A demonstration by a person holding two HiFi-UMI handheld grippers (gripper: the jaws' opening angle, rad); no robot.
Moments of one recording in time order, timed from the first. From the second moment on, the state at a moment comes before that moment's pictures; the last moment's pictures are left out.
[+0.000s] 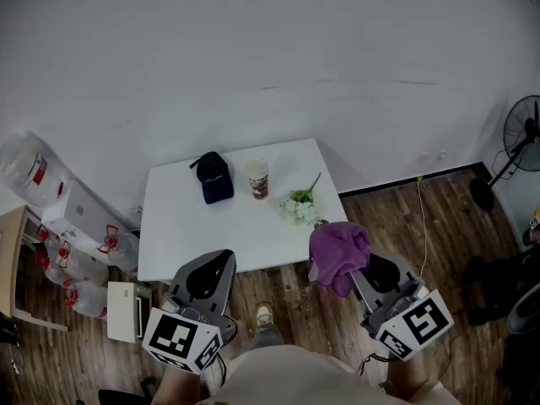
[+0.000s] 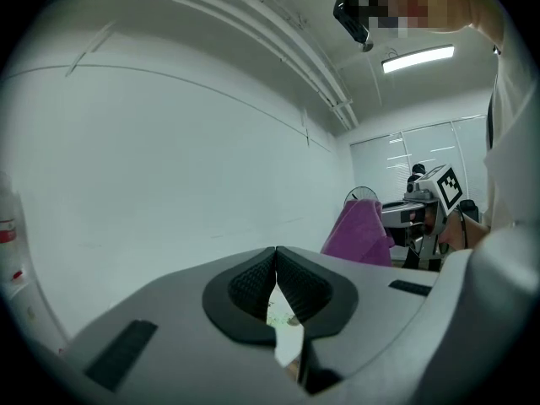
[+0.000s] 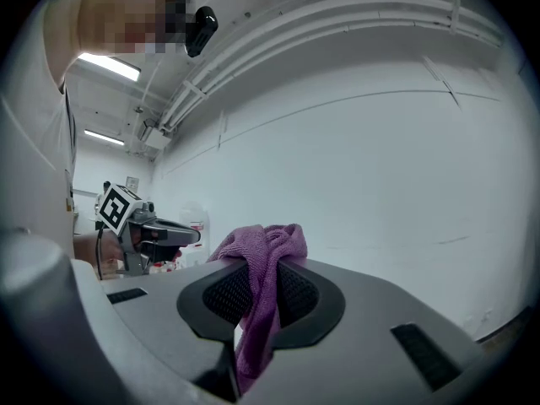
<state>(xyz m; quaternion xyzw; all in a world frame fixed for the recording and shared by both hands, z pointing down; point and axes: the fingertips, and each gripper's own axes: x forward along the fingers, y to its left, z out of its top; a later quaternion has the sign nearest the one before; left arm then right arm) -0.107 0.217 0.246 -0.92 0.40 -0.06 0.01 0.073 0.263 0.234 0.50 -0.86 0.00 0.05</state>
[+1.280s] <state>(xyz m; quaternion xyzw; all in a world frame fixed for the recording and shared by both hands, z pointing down) -0.174 -0.064 0.311 -0.87 0.49 -0.09 -0.05 0.048 -0.068 0.310 0.44 -0.88 0.03 0.20</state>
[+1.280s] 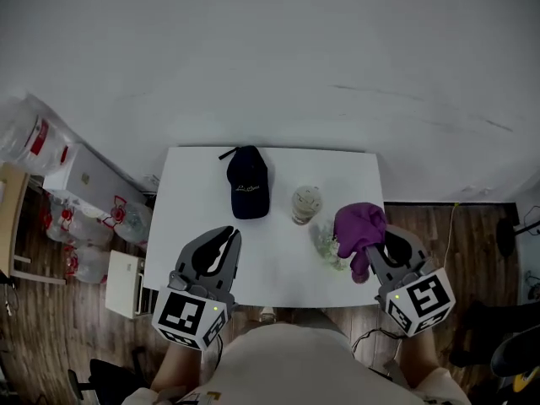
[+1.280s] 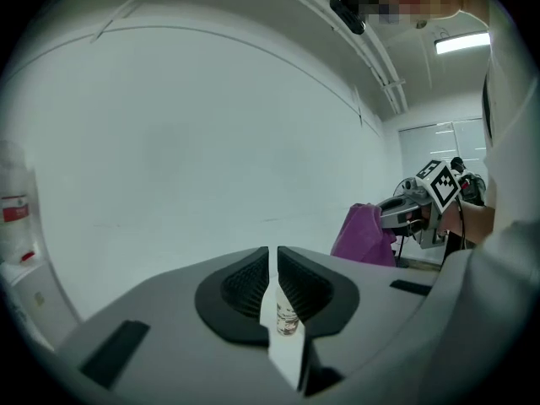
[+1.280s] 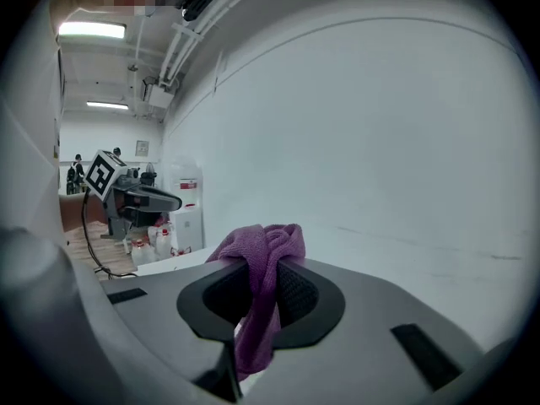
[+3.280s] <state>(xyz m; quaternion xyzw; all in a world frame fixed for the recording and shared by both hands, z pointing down) -0.005 -0.196 0.577 -0.85 0.43 -0.26 -0.17 0.036 -0.229 0.488 0.30 -0.91 0.13 0.25</state>
